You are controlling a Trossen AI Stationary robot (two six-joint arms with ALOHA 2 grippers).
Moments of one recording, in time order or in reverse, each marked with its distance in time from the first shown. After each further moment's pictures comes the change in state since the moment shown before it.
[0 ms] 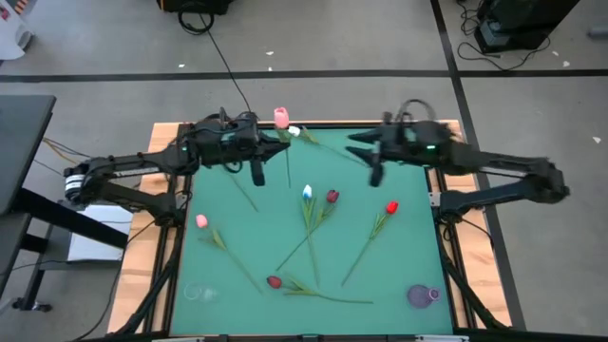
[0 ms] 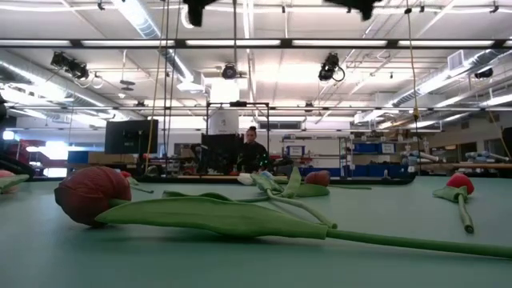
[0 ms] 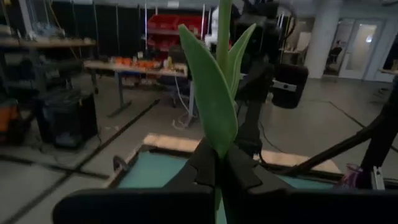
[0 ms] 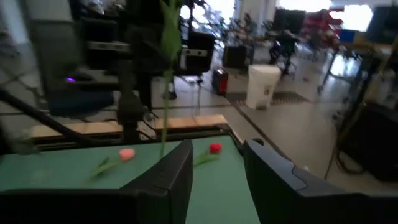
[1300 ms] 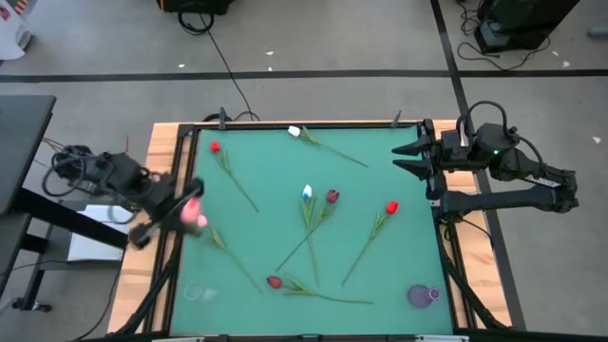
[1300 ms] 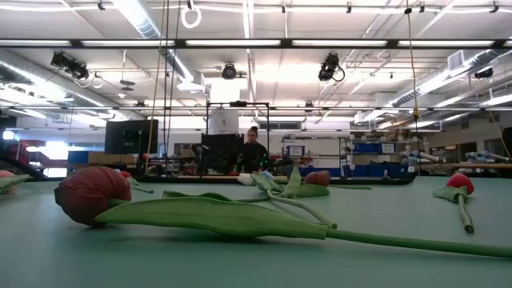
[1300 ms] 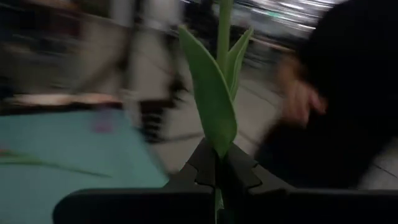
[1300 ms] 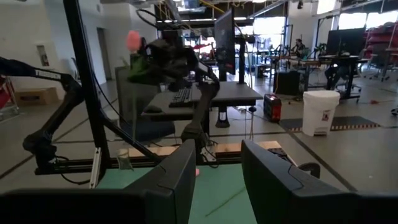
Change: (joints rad) left arm -0.704 -0.502 0.000 -0.627 0.170 -0.198; right arm 0.068 -0.310 0.000 -0.196 -0.153 0.115
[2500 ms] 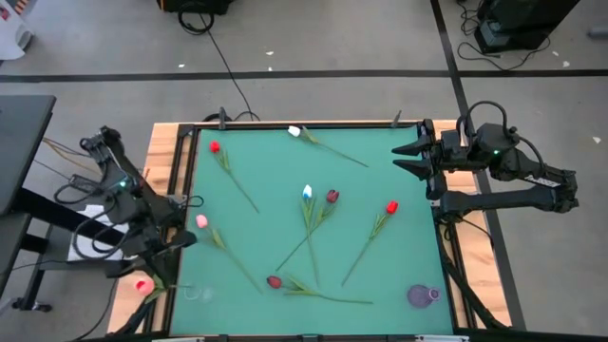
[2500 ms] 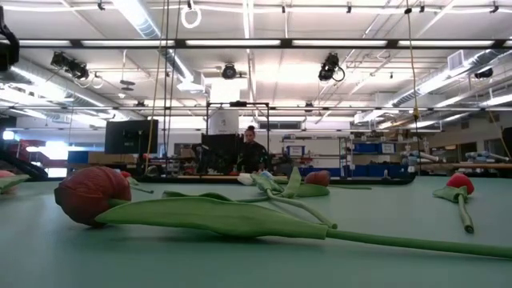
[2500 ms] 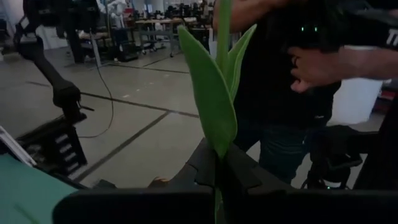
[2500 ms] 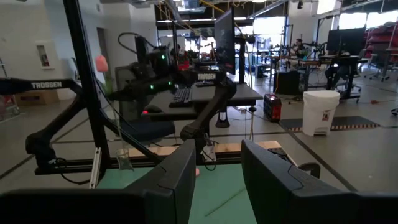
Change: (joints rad) left arm -0.431 -0.022 -0.279 0.268 -0.015 0.301; right arm 0.000 0.000 -0.001 0.000 0.000 0.000
